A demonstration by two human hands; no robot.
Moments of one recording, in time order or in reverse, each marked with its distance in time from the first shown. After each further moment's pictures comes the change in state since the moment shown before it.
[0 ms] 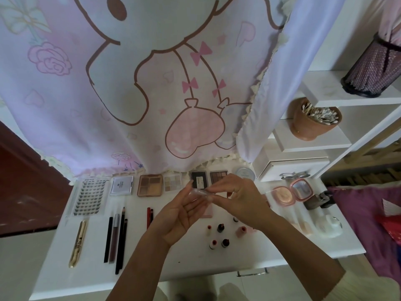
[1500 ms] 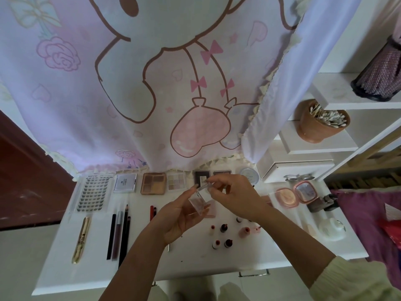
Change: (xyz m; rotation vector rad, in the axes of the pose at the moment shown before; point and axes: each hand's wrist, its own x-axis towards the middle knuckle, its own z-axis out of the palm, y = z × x) left_hand 0.005 0.010 -0.016 0.134 0.088 -0.127; right_hand 0.022 -0.002 0.013 -0.106 -0.121 0.136
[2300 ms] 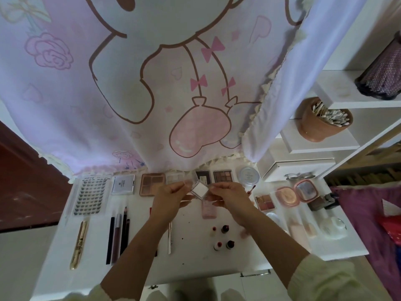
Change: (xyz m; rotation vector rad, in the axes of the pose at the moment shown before) left_hand 0.034 0.016 -0.018 0.519 0.265 0.497; right_hand 0.019 0.025 0.035 0.742 0.099 0.623
